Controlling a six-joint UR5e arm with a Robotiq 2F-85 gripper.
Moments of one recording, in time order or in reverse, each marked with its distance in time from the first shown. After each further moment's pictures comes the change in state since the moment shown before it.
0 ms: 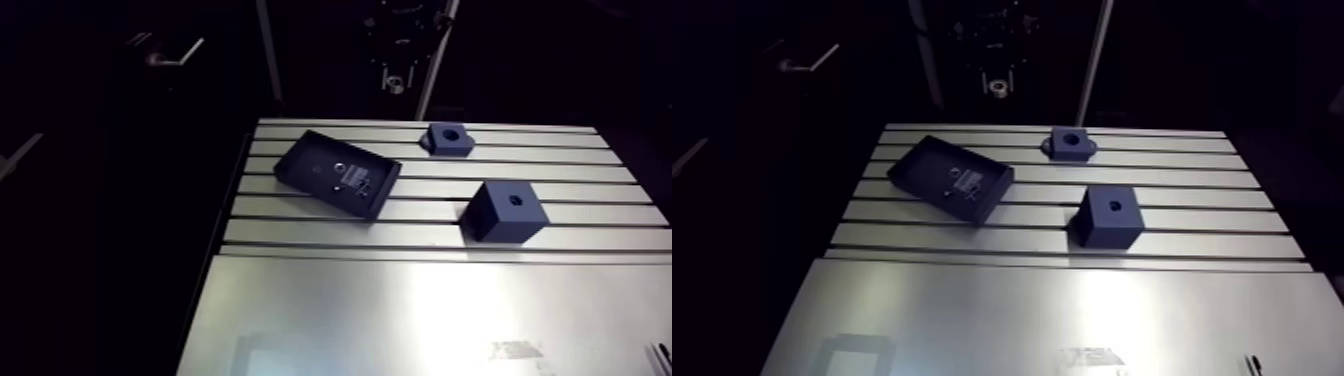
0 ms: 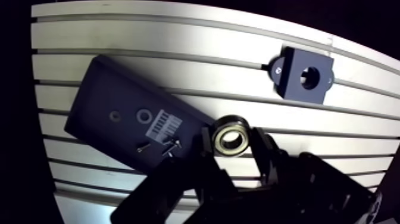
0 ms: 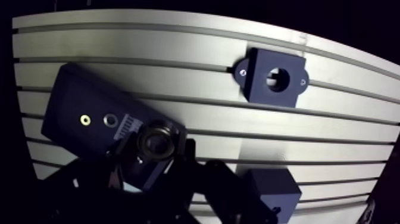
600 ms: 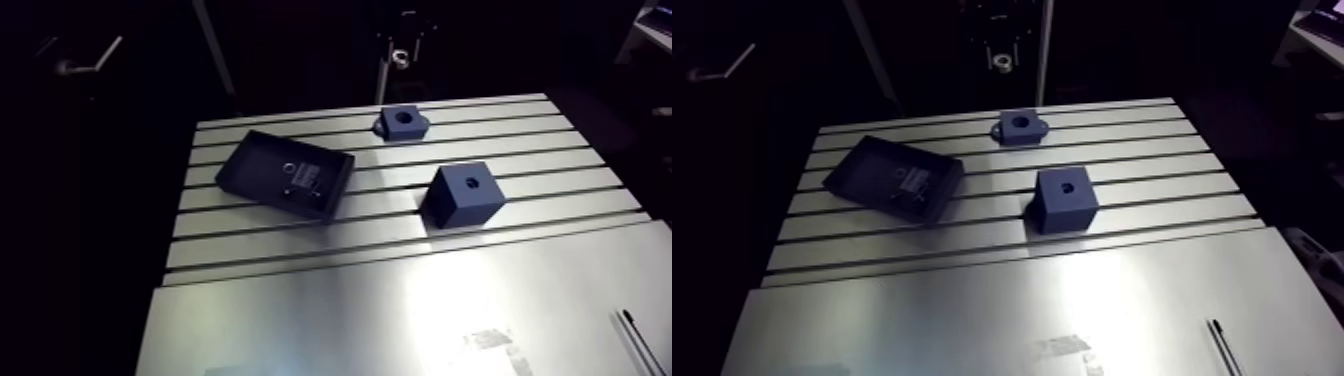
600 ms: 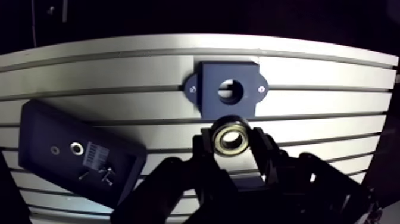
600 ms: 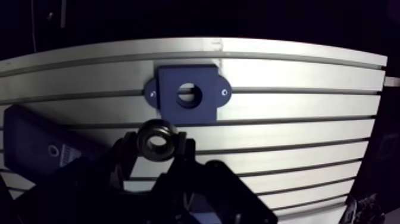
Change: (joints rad) arm -0.158 0.062 -0.061 -0.011 -0.026 -0.047
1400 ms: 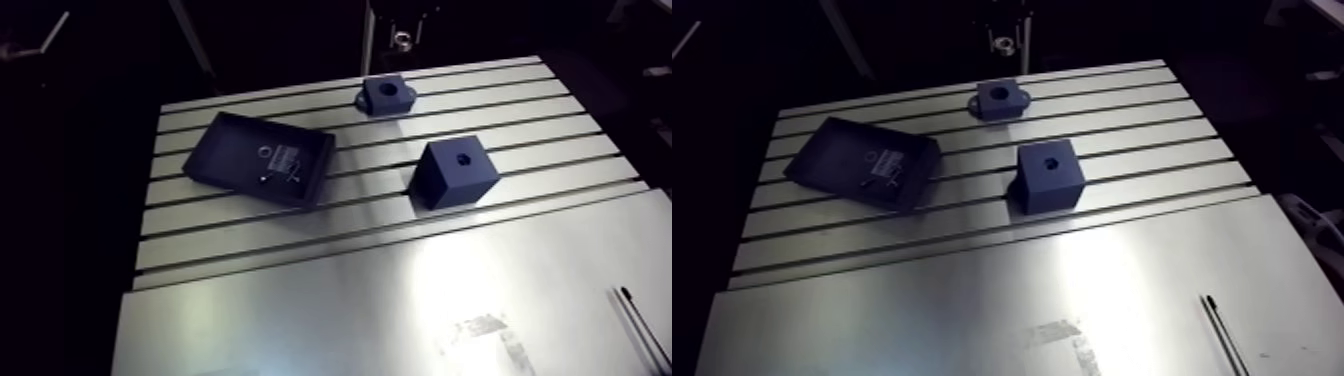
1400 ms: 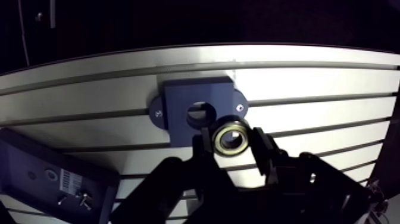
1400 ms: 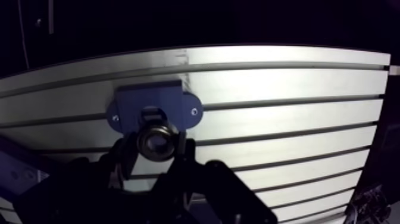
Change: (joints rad) arm -0.053 0.087 -0.024 -0.035 -0.008 -0.003
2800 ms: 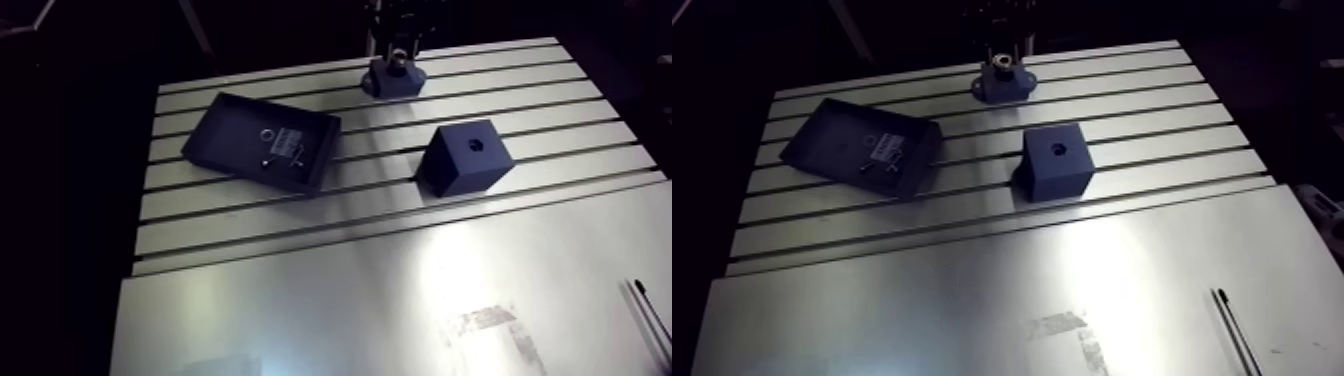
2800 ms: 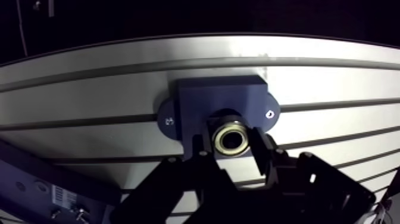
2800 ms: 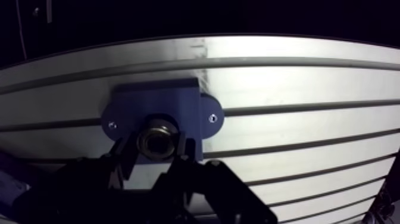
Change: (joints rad) arm 0.014 0.049 0.064 -0.066 0.005 0.010
